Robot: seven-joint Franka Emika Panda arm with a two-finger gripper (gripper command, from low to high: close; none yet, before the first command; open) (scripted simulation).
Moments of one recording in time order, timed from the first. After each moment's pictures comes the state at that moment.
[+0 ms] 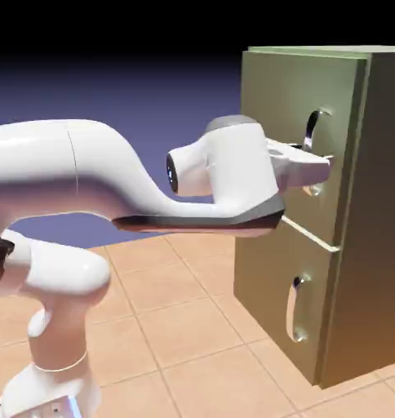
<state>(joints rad) 0.80 -0.94 -0.96 -2.35 -2.84 2.98 2.90</state>
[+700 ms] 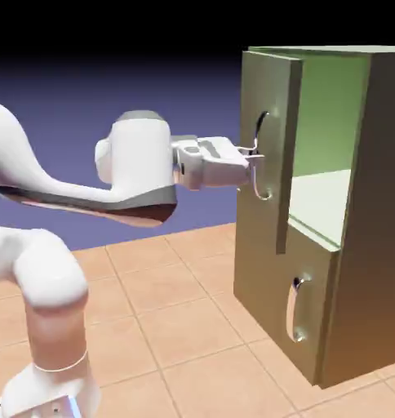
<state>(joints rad) 0.04 -1.05 -0.32 -2.73 -2.38 2.88 2.90</state>
